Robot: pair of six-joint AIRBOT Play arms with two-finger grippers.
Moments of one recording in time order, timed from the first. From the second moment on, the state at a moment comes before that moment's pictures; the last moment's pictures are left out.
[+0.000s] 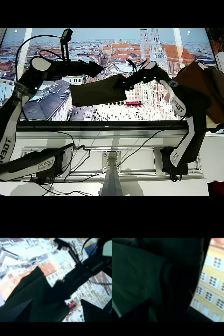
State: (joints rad) left arm -0.23 -1.29 1.12 0.55 -0.81 -0.87; right arm 0.24 -2.00 1.48 -0.60 1.16 1.20
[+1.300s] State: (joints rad) left arm -0.11 -0.93 1.12 0.81 -0.86 -0.79; right arm -0.73 -1.08 1.72 -1.52 1.64 1.63
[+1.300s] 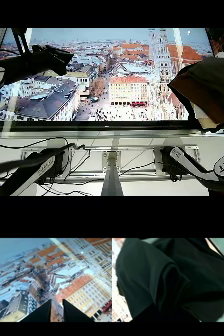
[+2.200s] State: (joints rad) left arm -0.11 -0.93 1.12 0.81 -0.86 -0.79; right arm -0.30 -1.01 1.68 -1.42 1.62 1.52
